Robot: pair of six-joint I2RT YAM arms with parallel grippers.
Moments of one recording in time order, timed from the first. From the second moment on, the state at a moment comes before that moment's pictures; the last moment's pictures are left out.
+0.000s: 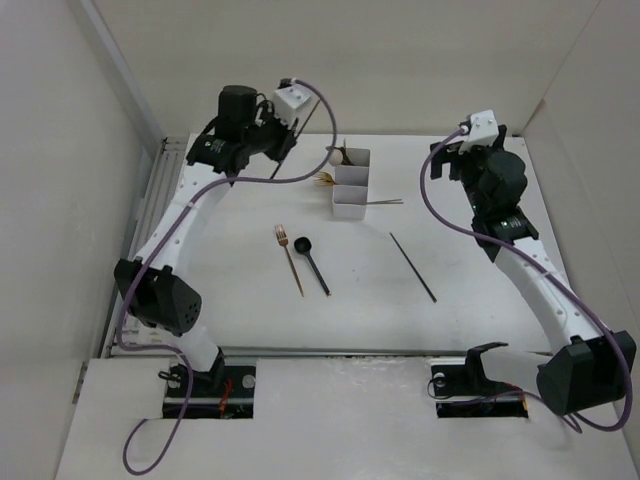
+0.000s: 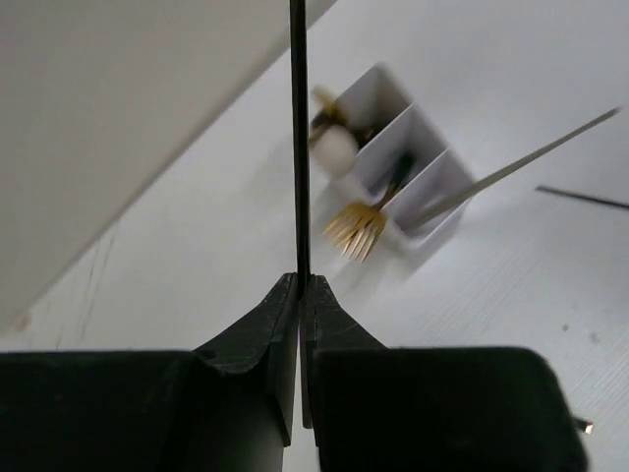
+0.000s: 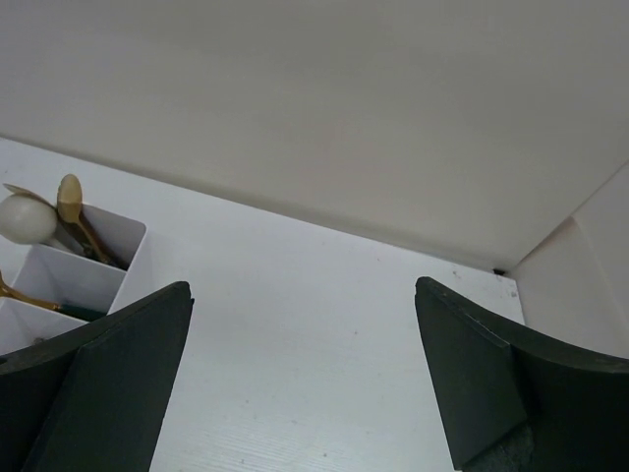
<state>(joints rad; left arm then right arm) -0.30 1.65 1.76 -0.61 0.33 0.35 0.22 1.18 1.04 0.19 0.09 -0.23</state>
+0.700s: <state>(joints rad) -0.55 2.14 1.99 -0.37 0.55 0.42 0.14 1.23 1.14 0.19 0.00 -0.31</state>
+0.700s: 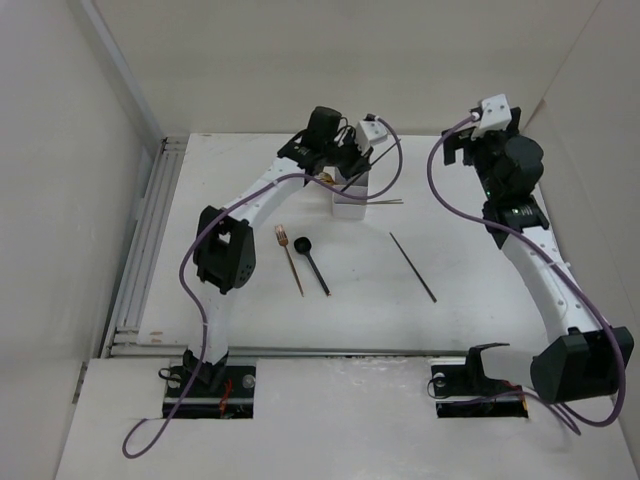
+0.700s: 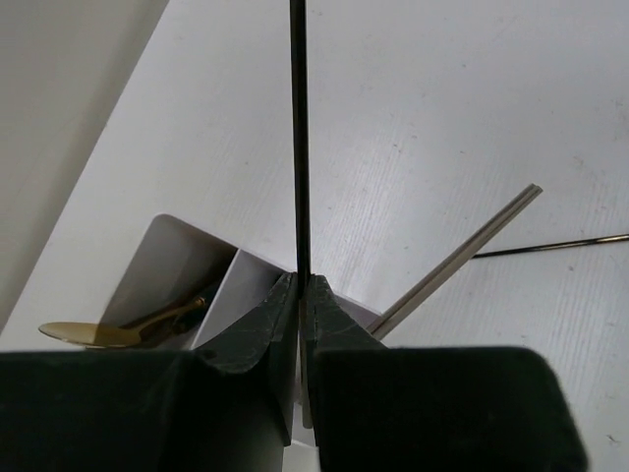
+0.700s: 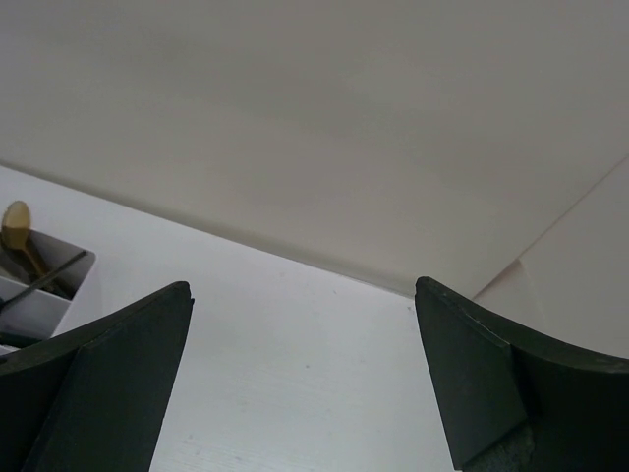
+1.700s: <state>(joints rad) -0.54 2.18 1.86 -0.15 0.60 0.37 0.05 1.16 1.14 0.16 -0.04 -0.32</state>
